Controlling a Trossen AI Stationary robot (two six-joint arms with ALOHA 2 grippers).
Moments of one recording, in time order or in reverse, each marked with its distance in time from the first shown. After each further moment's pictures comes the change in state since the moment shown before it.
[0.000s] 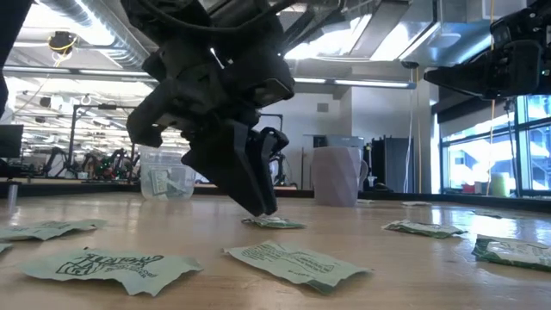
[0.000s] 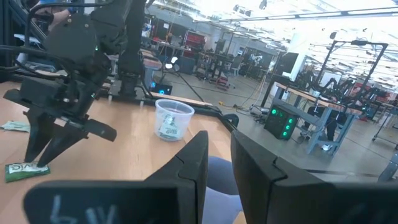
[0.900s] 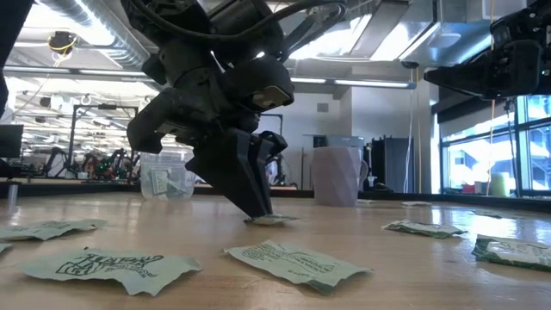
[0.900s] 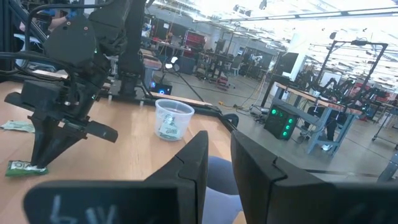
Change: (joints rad) left arm 0.000 0.012 0.001 -0.013 -0.019 0.000; right arm 0.000 0.000 0.000 0.000 0.000 -0.001
